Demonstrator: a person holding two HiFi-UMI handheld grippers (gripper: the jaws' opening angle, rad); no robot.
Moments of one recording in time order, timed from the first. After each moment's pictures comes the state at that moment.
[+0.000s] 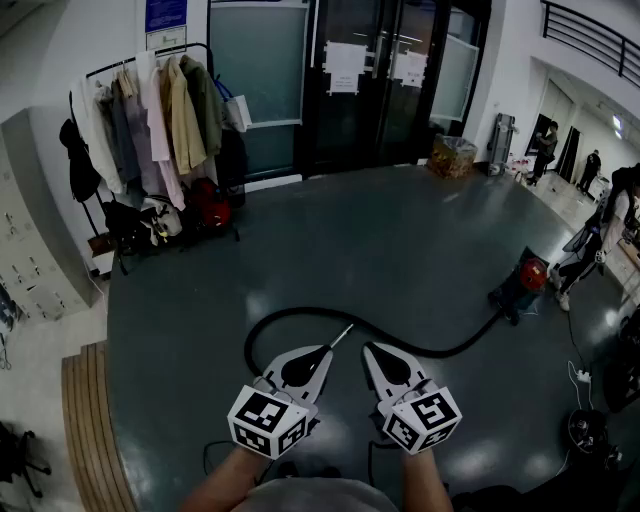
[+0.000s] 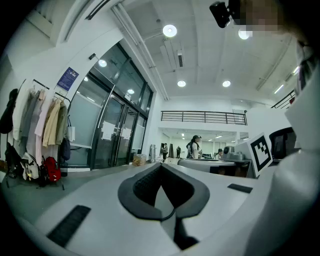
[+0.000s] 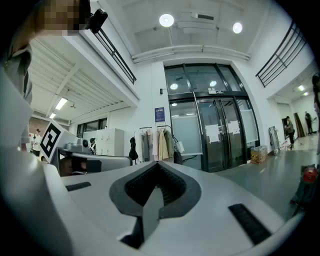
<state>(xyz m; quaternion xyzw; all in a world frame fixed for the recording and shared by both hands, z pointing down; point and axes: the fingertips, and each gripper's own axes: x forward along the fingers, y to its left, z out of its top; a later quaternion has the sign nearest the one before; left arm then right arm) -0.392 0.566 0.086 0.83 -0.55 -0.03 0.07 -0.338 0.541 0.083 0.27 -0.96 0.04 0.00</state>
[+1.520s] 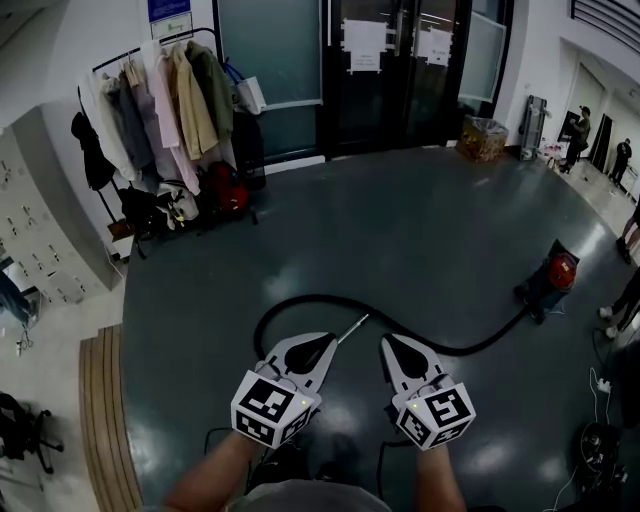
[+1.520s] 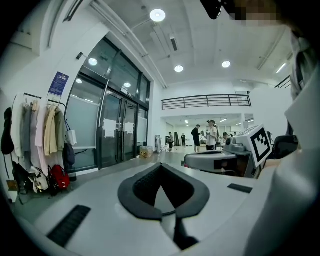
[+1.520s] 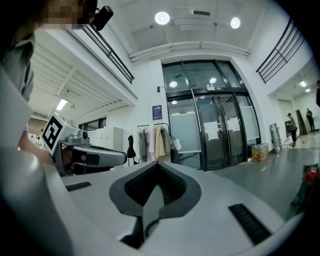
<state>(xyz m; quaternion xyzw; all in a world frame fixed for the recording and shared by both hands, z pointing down) -0.345 0.476 0.111 0.81 -0.58 0.06 0.05 -0.273 0.442 0.114 0.26 -0.96 0.05 0.01</state>
